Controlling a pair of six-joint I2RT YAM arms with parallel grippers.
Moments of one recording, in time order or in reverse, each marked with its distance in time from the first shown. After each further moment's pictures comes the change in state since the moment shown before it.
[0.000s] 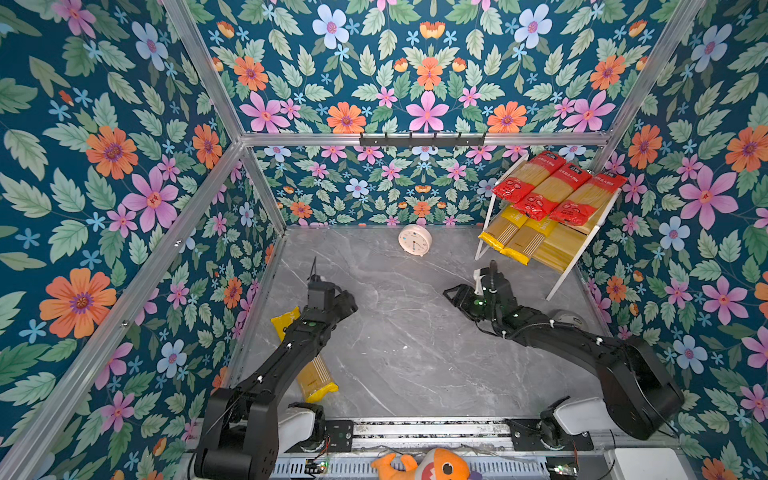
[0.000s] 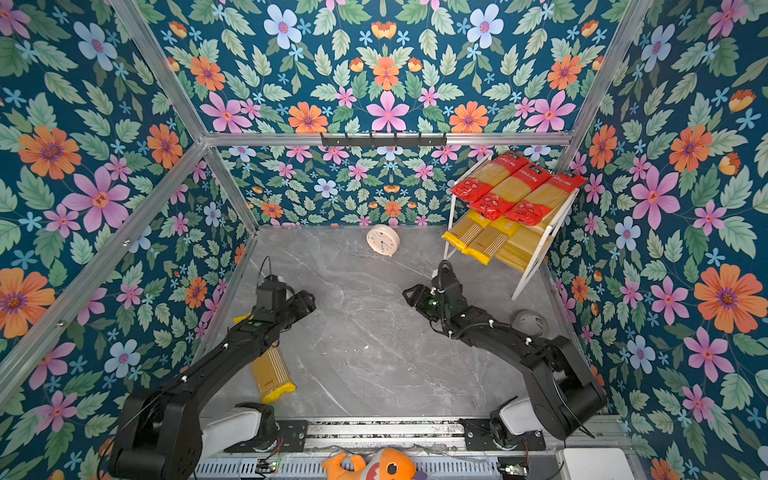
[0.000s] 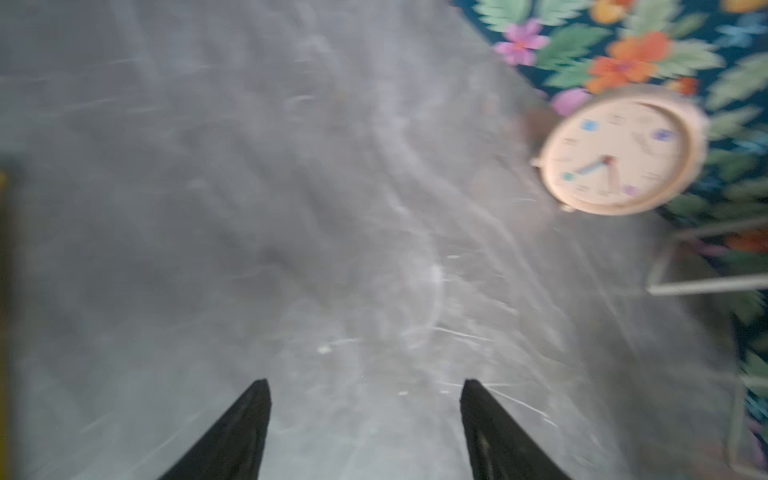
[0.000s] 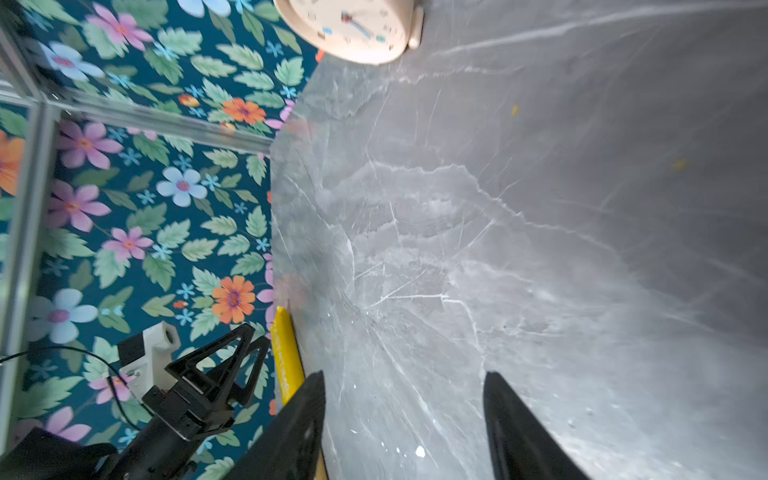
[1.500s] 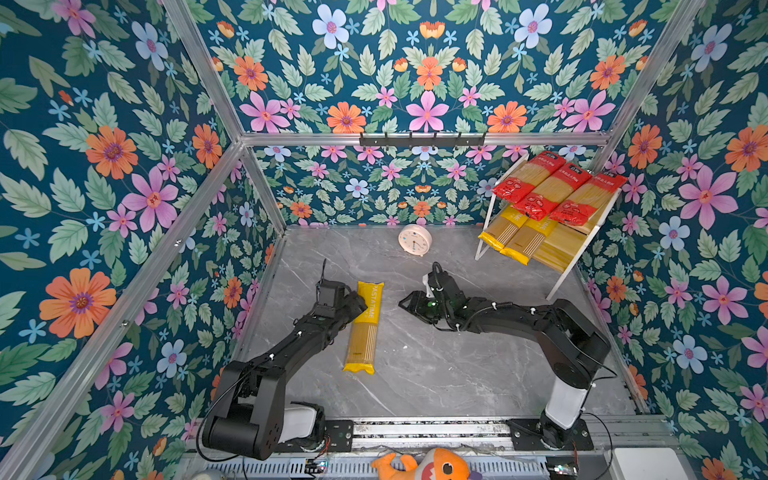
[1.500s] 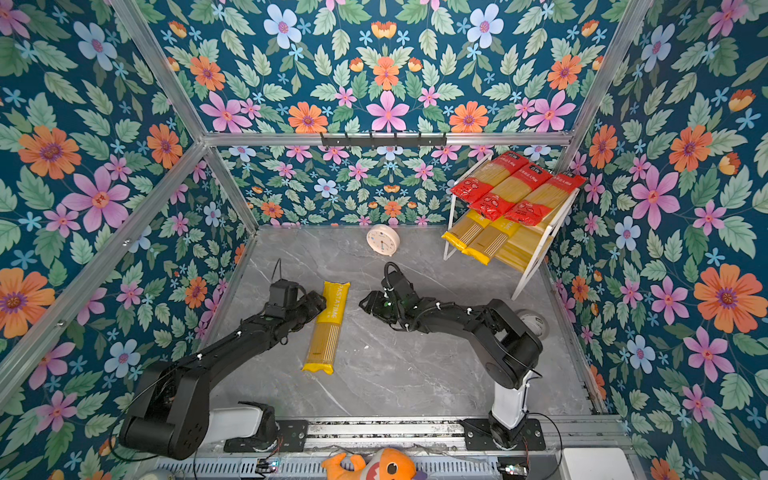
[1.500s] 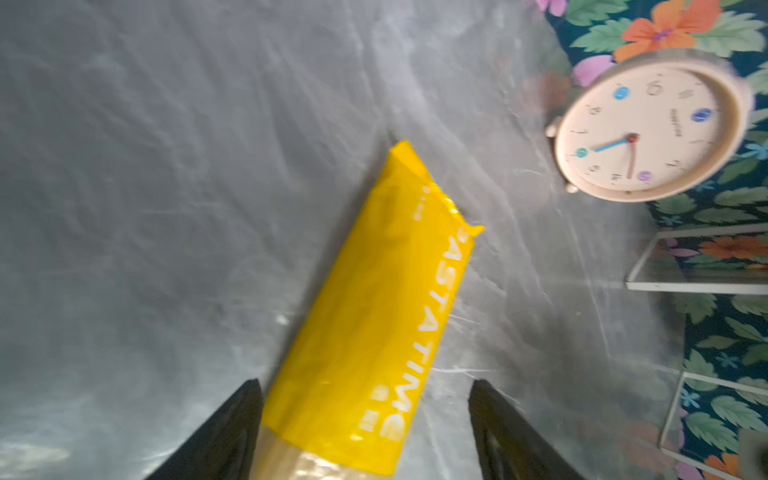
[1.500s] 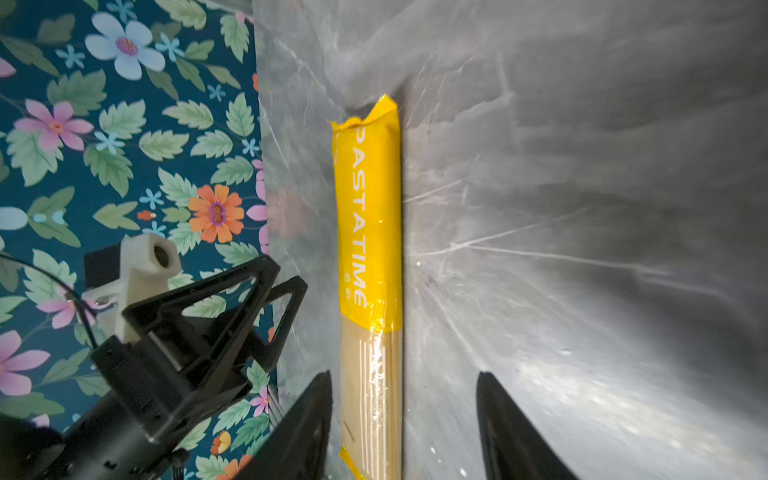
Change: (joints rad) left arm -0.054 0.169 0.020 0.087 0.125 -0.126; right arm 0.202 0.372 0.314 -0.005 -0.077 0.045
